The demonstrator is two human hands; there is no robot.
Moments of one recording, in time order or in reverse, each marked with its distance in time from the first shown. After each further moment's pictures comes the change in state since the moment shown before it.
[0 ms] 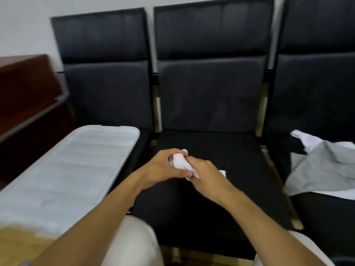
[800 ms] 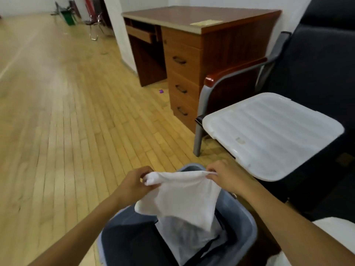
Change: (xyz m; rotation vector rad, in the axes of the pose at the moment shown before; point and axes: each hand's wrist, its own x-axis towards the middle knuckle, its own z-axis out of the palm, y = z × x) left_hand -0.543 -0.198 -0.151 0.242 0.949 -0.547; right_hand -0.028 -0.311 0.321 -0.281 -0.771 -0.551
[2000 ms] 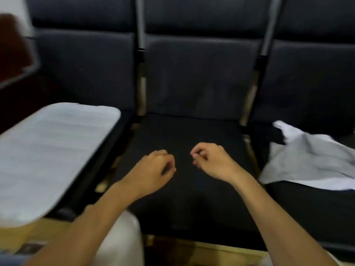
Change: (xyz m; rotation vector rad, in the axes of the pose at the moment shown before) left_hand 0.029 0.428 0.418 0.342 -0.539 1.014; right_hand -0.384 0.335 -0.104 0.383 0.665 0.720
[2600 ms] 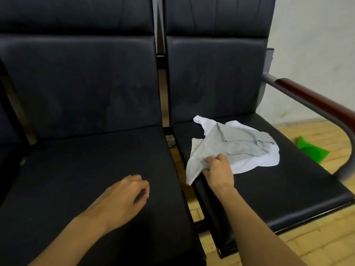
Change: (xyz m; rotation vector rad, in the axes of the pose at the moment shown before) left_hand 0.105 0.118 0.075 0.079 -0.365 0.222; right_hand -0.045 0.248 -0.079 -0.394 0.524 0.552
